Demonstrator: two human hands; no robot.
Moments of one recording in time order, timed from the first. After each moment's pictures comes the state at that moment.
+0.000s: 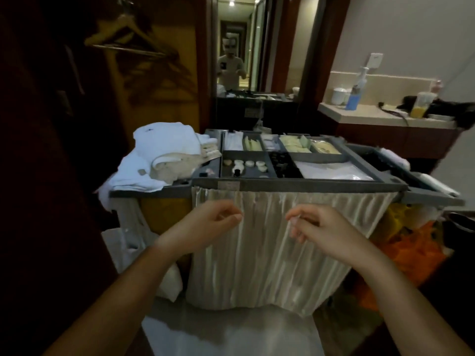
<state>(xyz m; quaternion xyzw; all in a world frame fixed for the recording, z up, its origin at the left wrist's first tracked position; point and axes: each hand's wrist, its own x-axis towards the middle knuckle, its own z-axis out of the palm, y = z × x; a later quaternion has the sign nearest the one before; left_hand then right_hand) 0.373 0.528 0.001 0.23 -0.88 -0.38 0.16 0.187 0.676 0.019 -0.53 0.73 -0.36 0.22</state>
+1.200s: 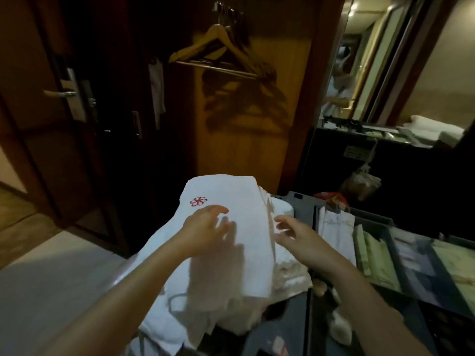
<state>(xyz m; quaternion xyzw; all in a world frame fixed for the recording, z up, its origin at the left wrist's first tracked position) 0.291 0.032 -0.018 0.53 -0.79 -0.21 0.22 0.079 0.099 0.001 -0.63 0.65 -0.28 0.33</state>
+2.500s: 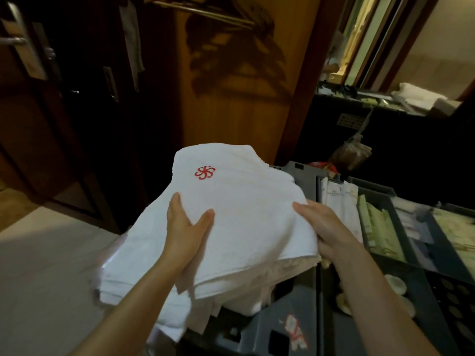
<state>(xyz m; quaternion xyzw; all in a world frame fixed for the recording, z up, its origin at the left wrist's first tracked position) 0.310 0.038 -0.091 0.59 -0.56 -0.39 0.43 0.075 0.081 -0.034 -0.32 0.61 -0.50 0.52</state>
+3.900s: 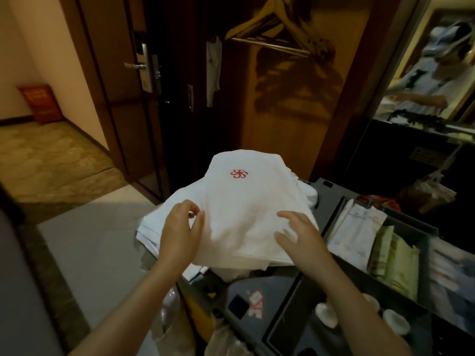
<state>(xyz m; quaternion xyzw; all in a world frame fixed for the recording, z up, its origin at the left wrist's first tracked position) 0.275 0.152 -0.061 0.69 -0.54 -0.12 0.47 0.048 0.127 -0.047 -0.74 0.54 -0.30 0.26</state>
